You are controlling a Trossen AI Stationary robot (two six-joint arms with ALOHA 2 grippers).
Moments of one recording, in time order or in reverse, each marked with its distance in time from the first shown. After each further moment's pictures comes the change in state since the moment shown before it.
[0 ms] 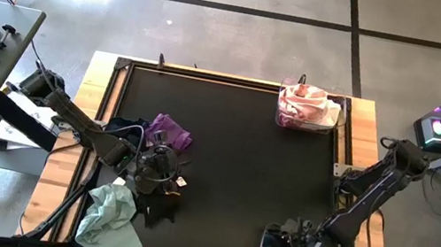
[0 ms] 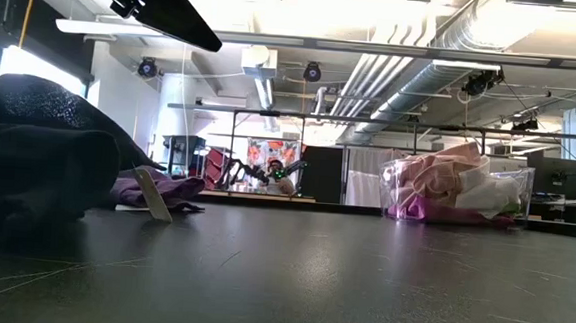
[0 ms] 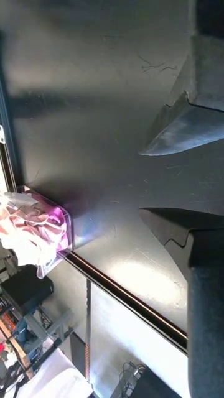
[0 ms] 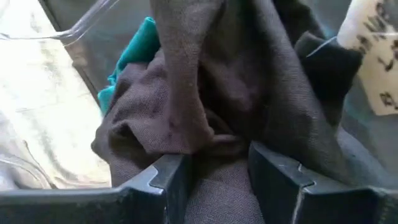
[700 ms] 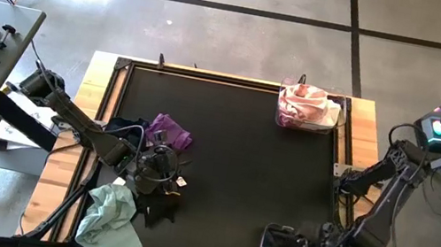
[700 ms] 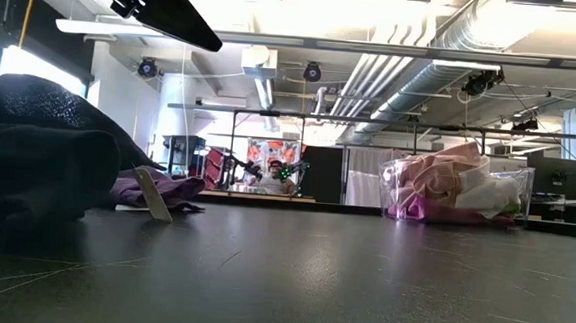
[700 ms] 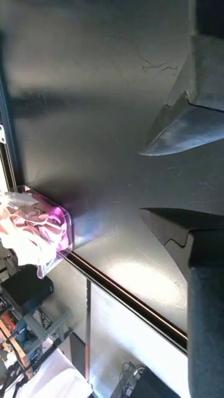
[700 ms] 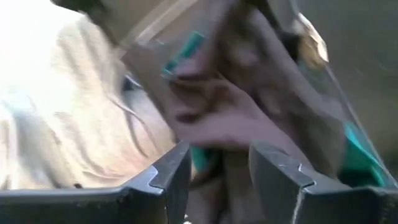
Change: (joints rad) left arm 0.000 0.000 0.000 0.002 0.000 -0.001; right arm 0.078 0.000 0.469 -0.581 0.063 0.160
